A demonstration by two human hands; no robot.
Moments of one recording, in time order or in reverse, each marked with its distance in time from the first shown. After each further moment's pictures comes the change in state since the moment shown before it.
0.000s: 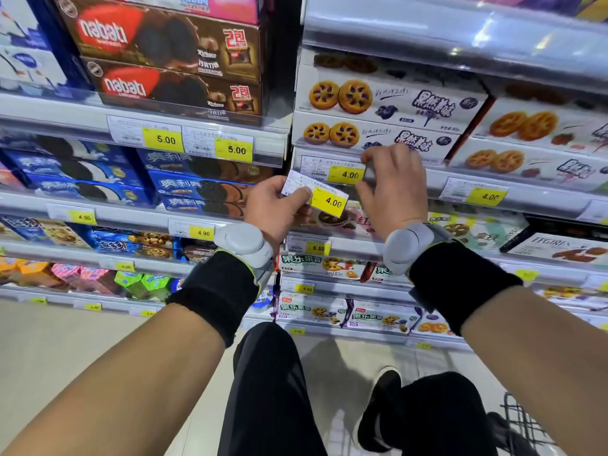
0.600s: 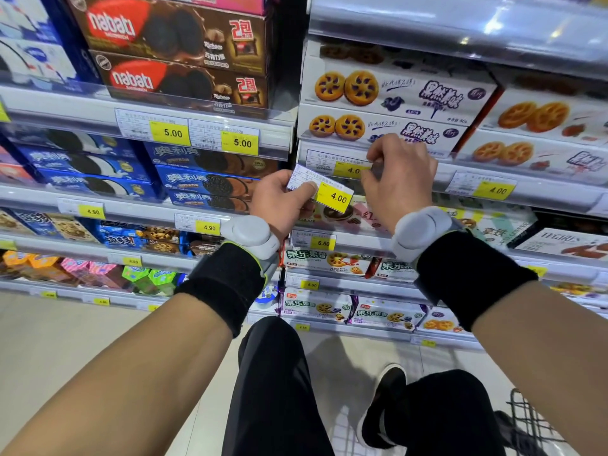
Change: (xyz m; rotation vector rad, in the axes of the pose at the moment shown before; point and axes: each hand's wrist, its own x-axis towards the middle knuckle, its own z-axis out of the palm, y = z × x) left_hand -0.001 0.000 0.000 0.072 0.006 0.025; right_hand 0.003 -0.011 -0.012 0.116 -0.020 0.113
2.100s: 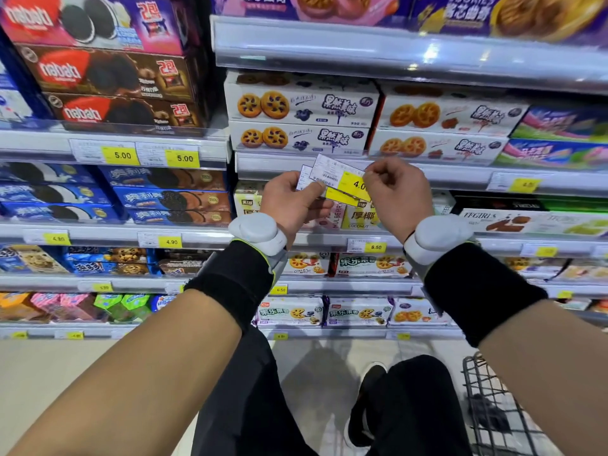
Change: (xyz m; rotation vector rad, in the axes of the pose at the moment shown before) left_hand -0.052 0.039 0.097 -0.180 -0.165 -0.031; right_hand -0.053 0.068 -0.078 0.546 0.070 0.262
